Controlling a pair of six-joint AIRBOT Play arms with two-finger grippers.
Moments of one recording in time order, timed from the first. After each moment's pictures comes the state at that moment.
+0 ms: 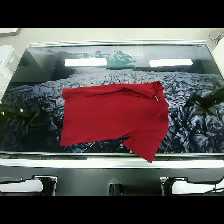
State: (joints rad) left arm 0.47 -1.51 1.12 1.01 -1.44 -1.37; right arm -0.44 -1.56 1.48 -1.29 1.52 1.62
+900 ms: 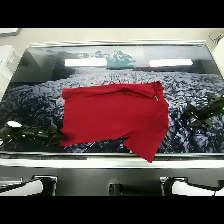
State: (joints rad) left arm 0.38 -1.39 0.63 0.85 -1.26 -1.15; right arm -0.46 -1.47 1.28 -1.27 1.54 1.61
